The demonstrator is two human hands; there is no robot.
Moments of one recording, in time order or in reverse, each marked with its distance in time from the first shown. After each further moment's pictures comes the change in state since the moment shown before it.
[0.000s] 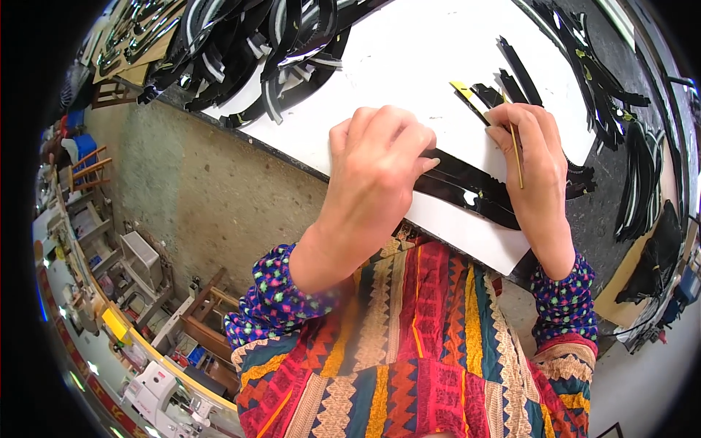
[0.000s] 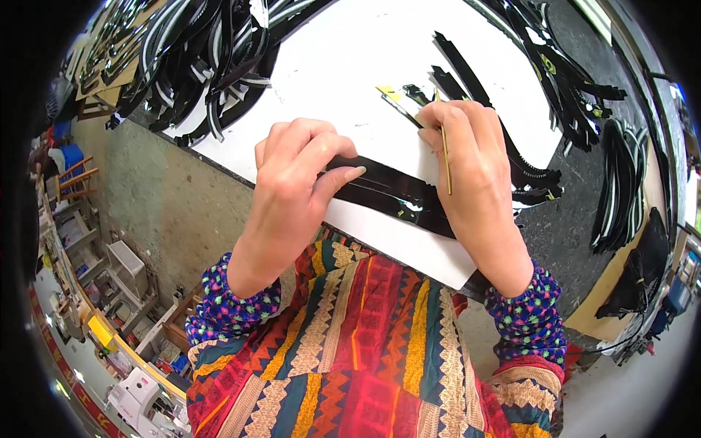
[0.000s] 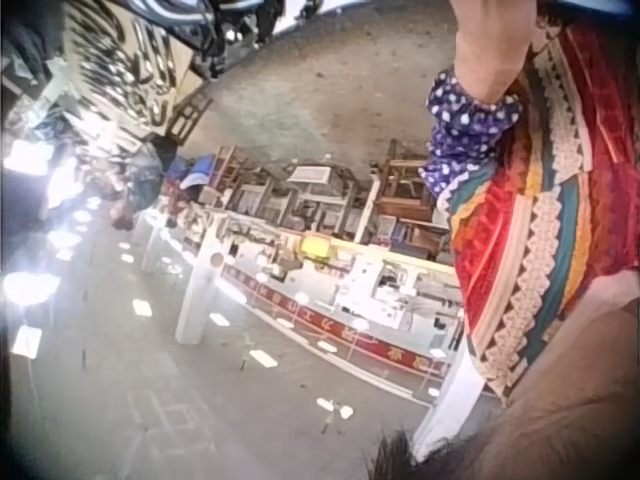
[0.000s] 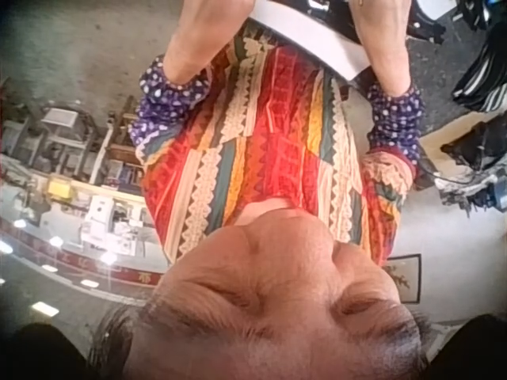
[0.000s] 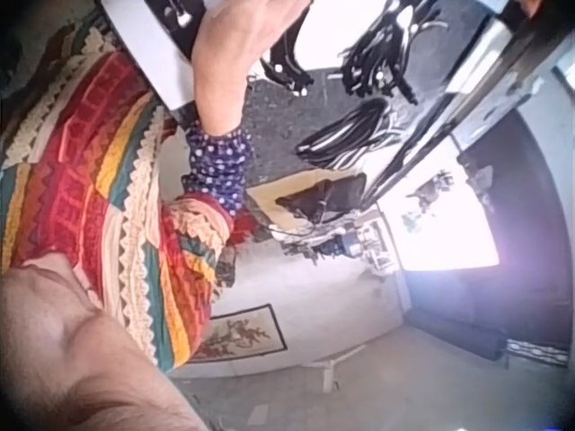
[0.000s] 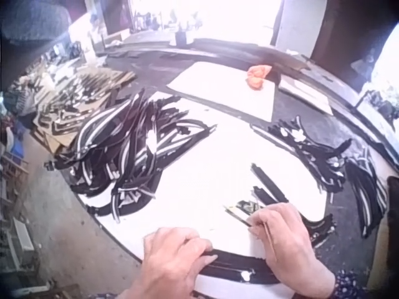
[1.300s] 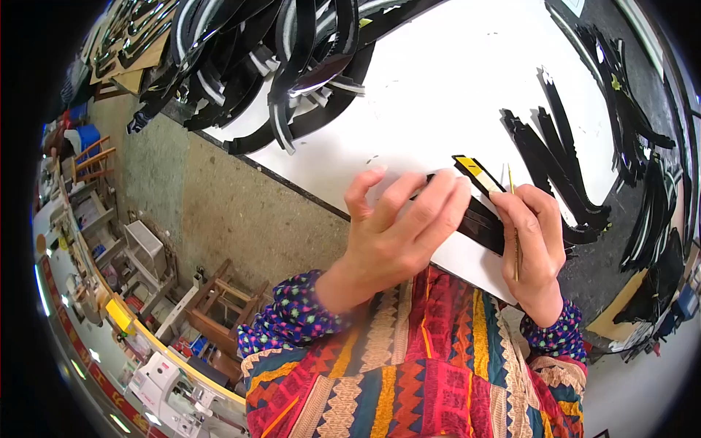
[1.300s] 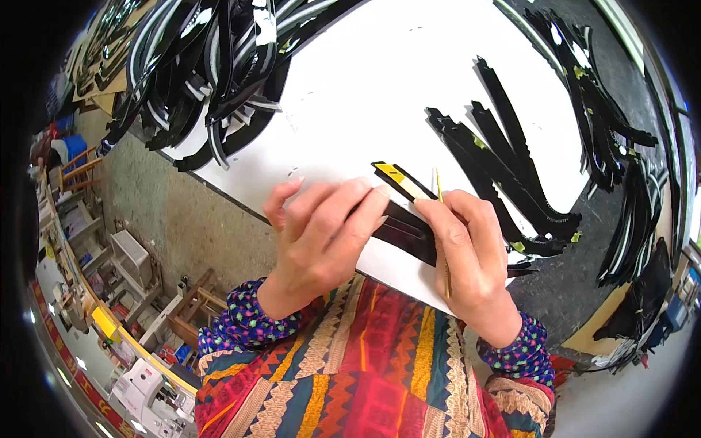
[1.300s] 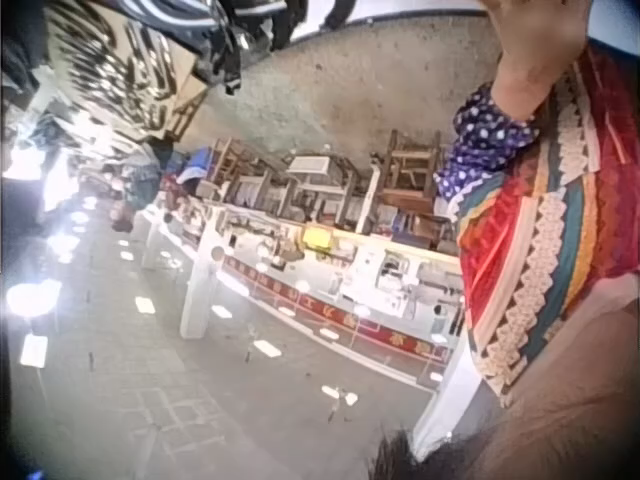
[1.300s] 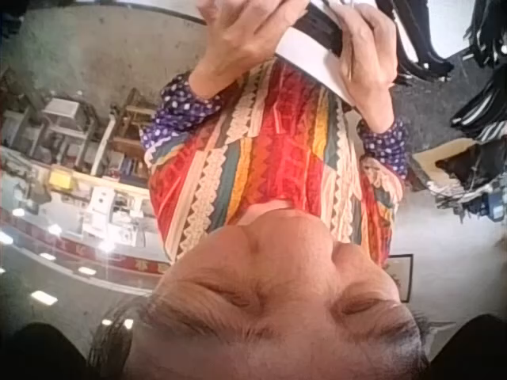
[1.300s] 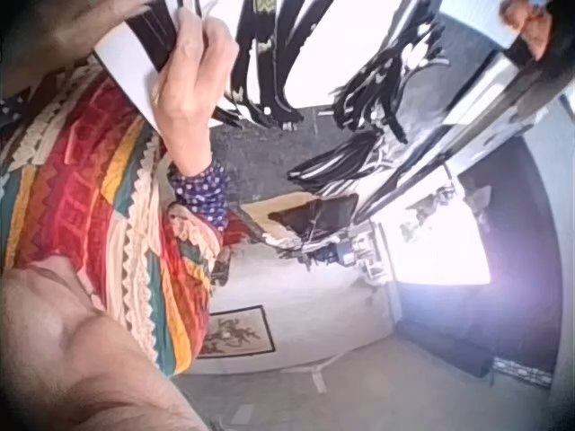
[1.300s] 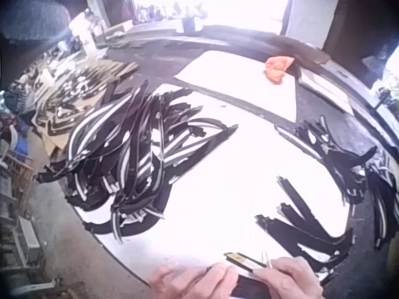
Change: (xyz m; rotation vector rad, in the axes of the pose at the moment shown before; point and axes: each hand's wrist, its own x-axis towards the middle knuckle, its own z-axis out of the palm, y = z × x) left_hand -0.029 -0.006 0.009 0.297 0.113 0.192; right_hand -0.024 -0.028 -0.010 0.132 -0.079 -0.087
